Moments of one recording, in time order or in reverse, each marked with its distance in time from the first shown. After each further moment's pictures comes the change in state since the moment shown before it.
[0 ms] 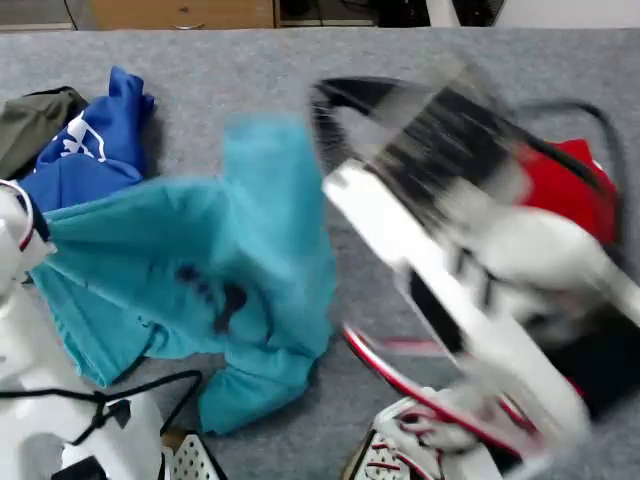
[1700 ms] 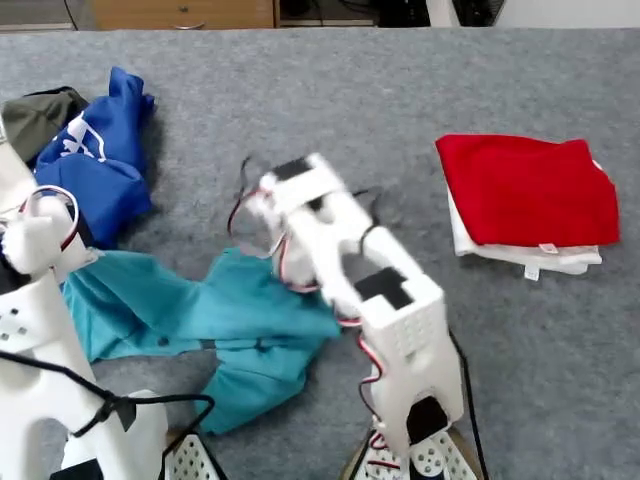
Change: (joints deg) left arm 6.2 -0.6 14.7 -0.4 2.2; right arm 1.2 48.4 57.1 -8.4 -2.3
